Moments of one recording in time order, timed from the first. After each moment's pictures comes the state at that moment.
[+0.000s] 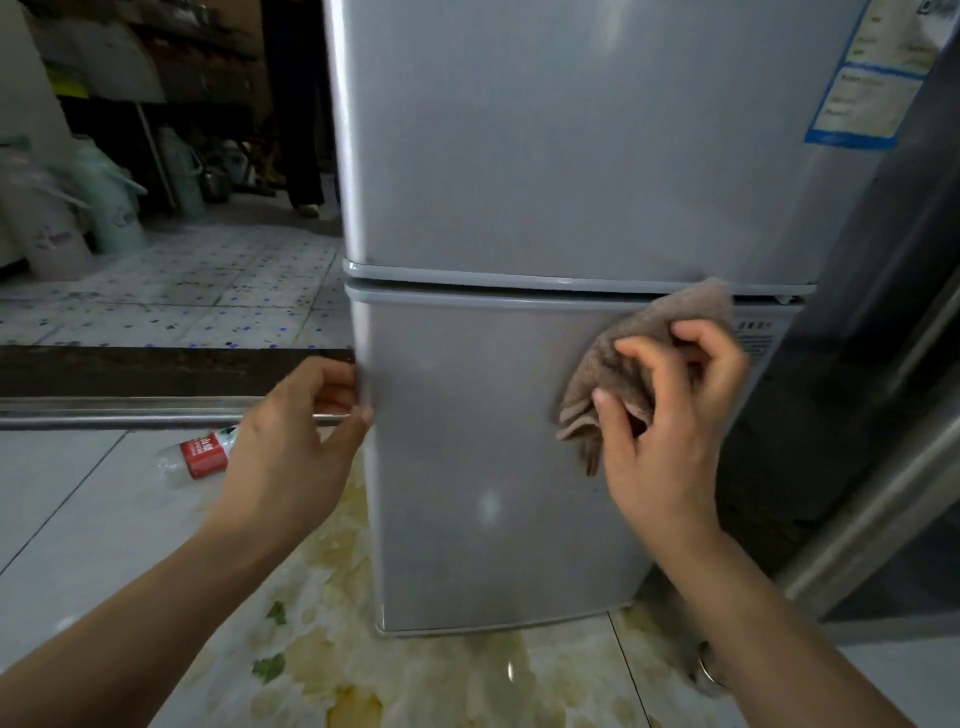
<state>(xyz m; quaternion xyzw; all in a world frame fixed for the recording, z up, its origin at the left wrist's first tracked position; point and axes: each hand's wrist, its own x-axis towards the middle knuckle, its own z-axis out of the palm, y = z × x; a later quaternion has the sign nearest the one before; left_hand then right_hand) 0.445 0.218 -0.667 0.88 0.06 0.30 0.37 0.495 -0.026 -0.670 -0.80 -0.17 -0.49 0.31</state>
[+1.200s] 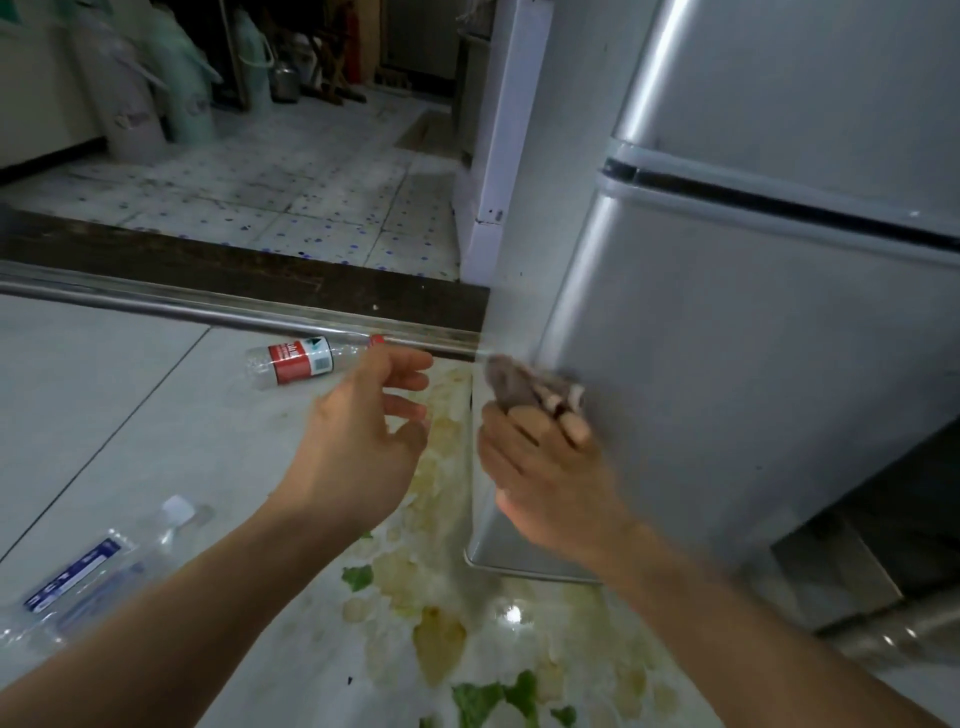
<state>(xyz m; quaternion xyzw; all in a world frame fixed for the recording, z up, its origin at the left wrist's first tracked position) 0.411 0.286 -0.720 0.85 0.10 0.17 0.49 0.492 0.117 -0.774 -0.77 -0.44 -0.45 -0.12</state>
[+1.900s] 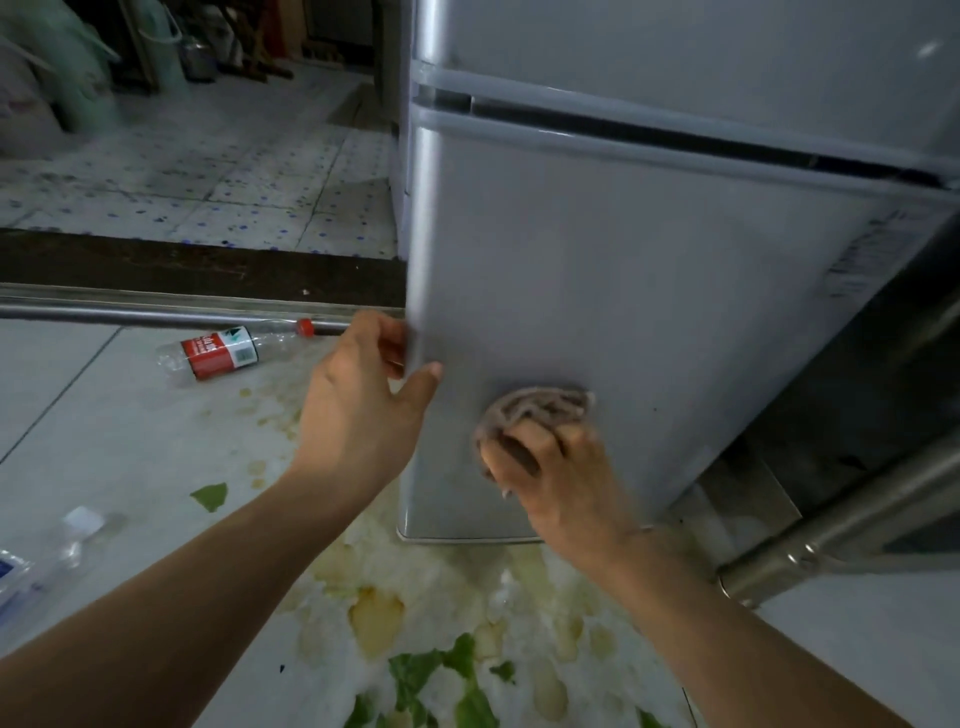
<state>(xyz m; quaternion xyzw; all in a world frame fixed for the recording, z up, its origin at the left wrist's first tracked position) 0.452 0.211 -0.728 0.87 0.10 0.24 0.43 0.490 0.025 -0.805 -0.80 -0.38 -0.47 -0.06</state>
